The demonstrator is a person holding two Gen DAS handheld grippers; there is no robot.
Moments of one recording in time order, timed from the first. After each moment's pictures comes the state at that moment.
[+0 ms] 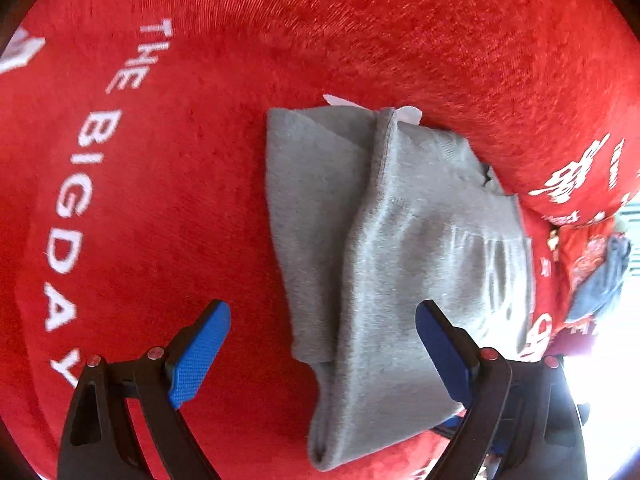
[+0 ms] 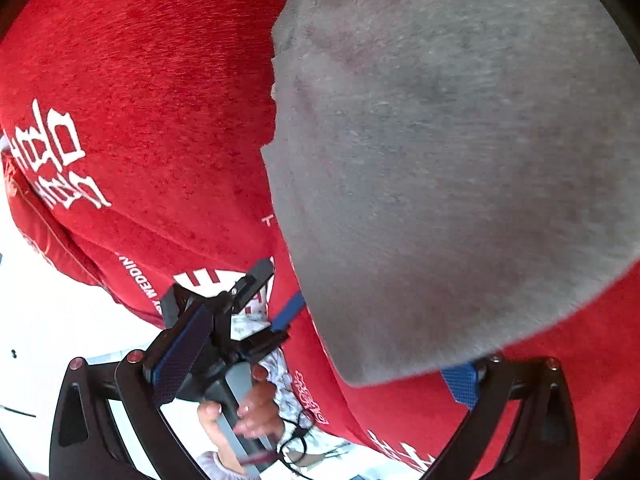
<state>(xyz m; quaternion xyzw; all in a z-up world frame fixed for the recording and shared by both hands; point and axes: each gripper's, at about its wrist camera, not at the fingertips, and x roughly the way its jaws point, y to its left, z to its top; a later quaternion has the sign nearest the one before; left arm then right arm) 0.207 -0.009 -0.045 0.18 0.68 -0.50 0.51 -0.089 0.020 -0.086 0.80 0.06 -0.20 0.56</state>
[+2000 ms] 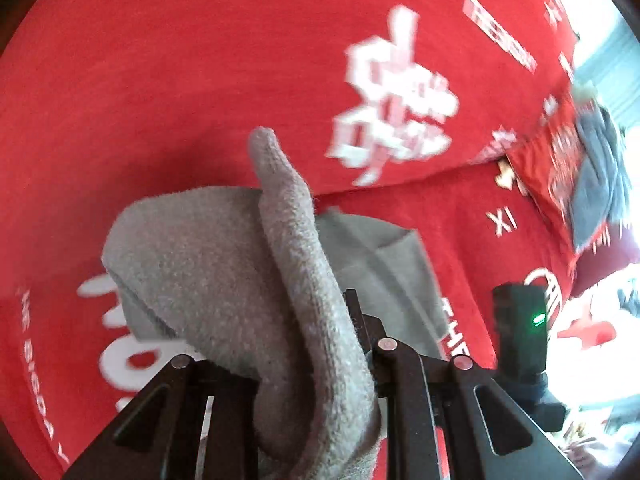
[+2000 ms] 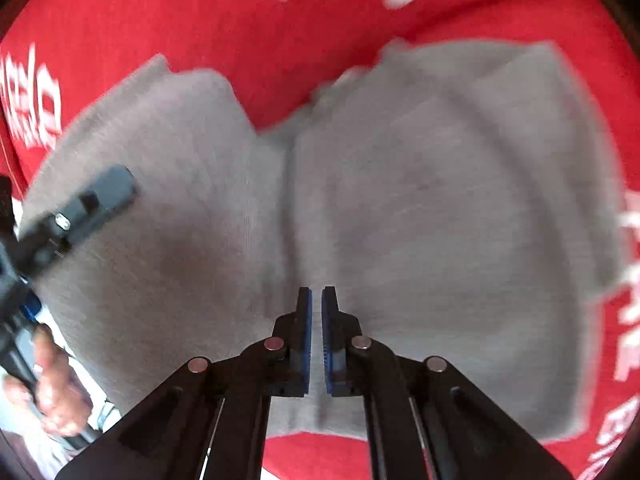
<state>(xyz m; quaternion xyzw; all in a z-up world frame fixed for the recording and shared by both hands) -0.060 -0.163 0.092 0.32 0.48 -0.64 0.51 -0.191 -0.128 -0.038 0.63 0.29 -0.24 0.67</state>
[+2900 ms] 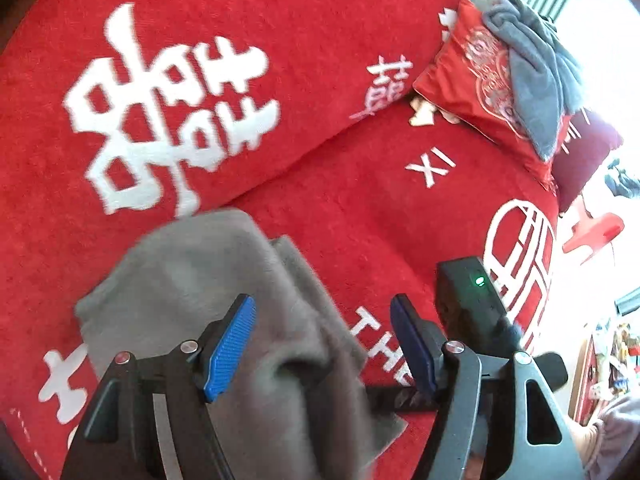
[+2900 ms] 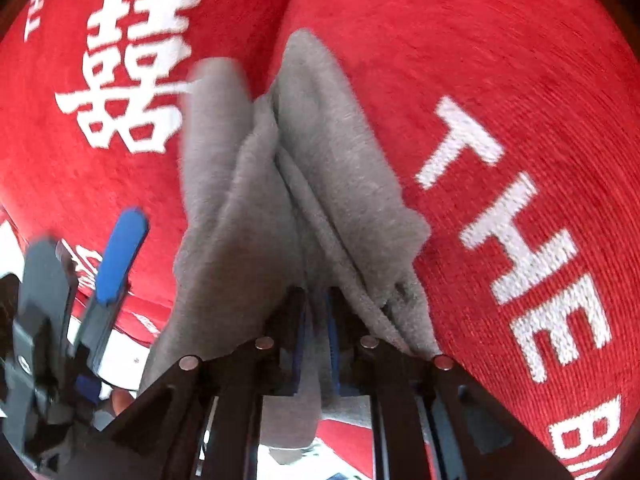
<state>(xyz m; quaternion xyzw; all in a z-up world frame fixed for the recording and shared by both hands) -0.215 -0.178 0.080 0.38 0.36 -0.73 0.44 -0.372 -0.137 -0.131 0.80 0.10 -0.21 0.55</state>
